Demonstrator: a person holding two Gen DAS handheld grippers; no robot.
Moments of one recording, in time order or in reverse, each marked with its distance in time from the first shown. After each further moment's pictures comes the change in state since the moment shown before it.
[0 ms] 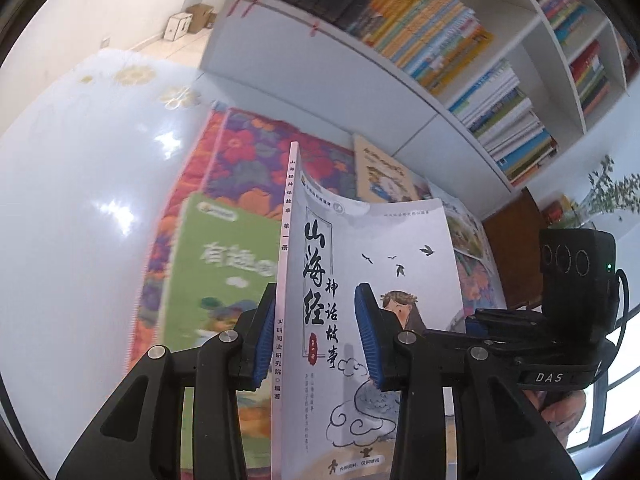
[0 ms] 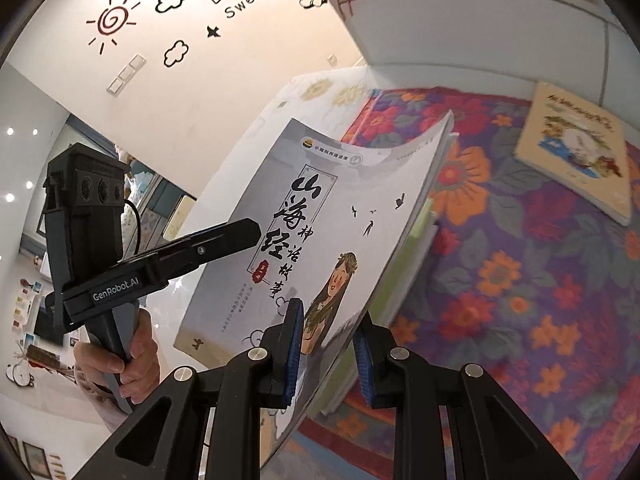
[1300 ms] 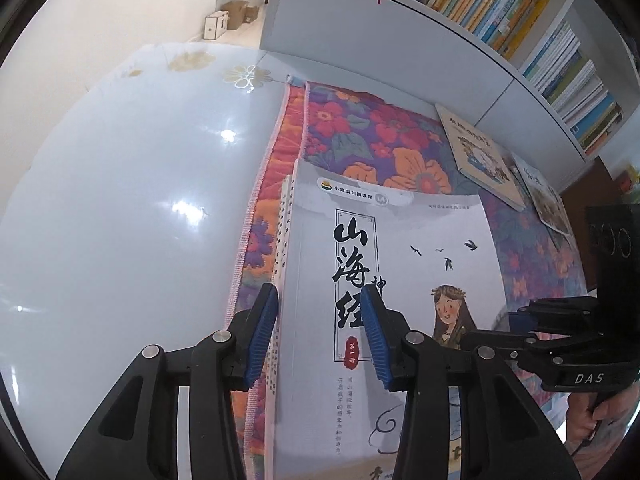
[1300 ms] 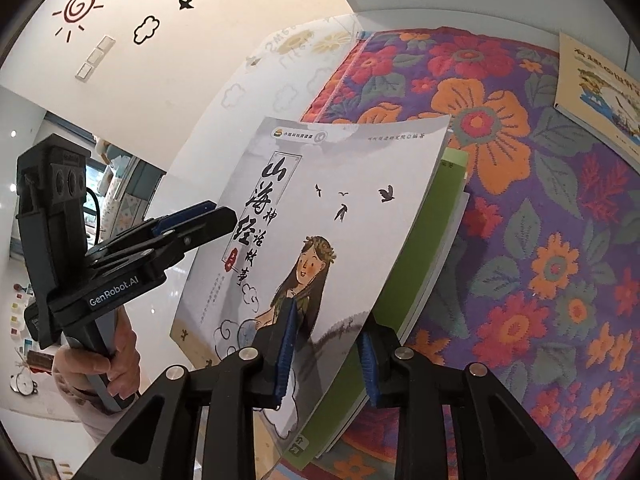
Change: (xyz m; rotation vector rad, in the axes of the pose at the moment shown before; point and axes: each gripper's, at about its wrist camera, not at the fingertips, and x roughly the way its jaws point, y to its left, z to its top) left arm 0.029 0.043 -0.002 0.065 0.064 0.269; right arm 0.085 -0.002 0.003 0.049 0.111 -0.045
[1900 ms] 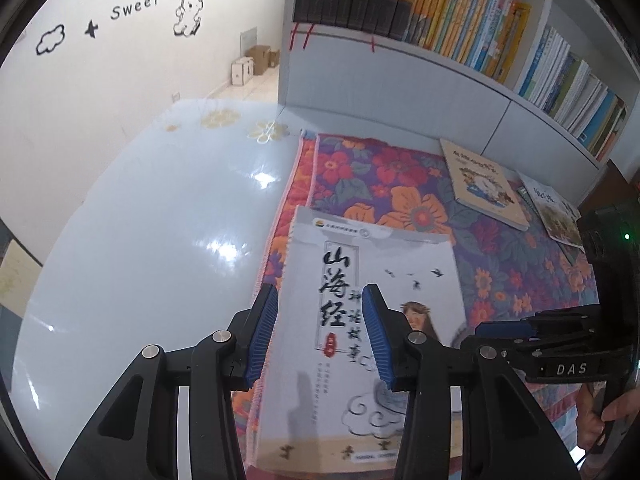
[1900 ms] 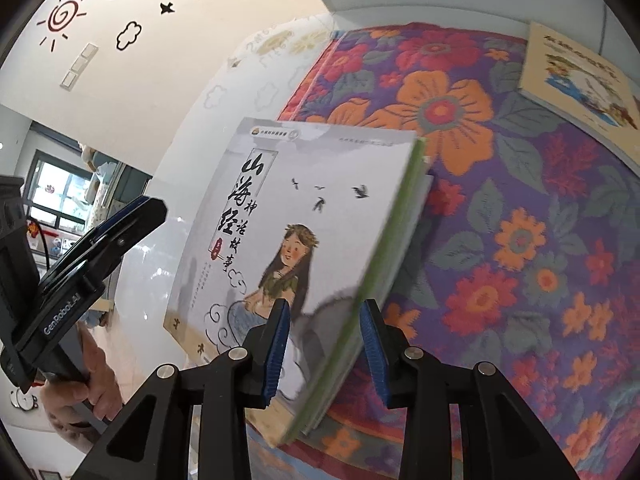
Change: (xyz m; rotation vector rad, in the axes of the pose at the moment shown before) left arm -0.057 -0.043 -0.014 0.042 -0.173 0.159; right arm -0.018 -0.011 -0.013 0.047 0.001 -0.049
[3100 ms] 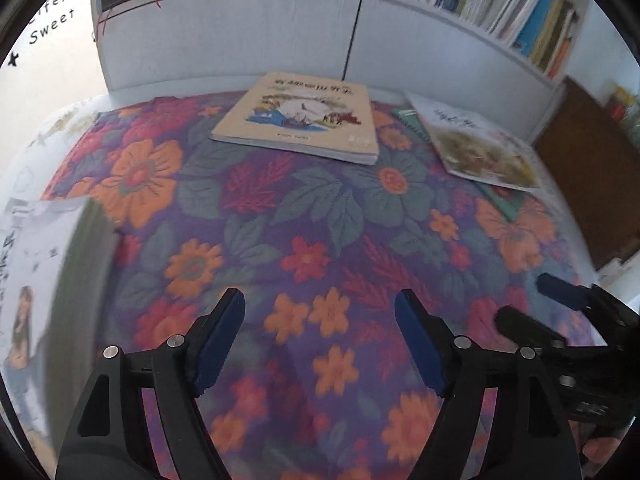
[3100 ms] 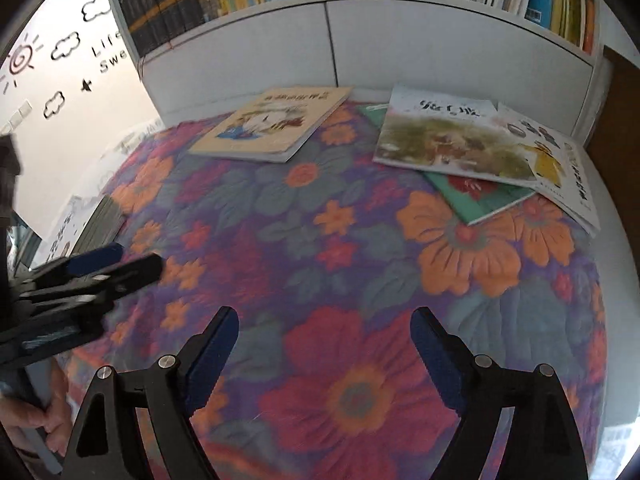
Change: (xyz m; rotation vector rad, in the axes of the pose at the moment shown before) left arm 0.110 -0.291 -0.043 0.110 0.087 -0.092; right arm -0.142 -0.236 -0.111 0.075 -0.391 -0.382
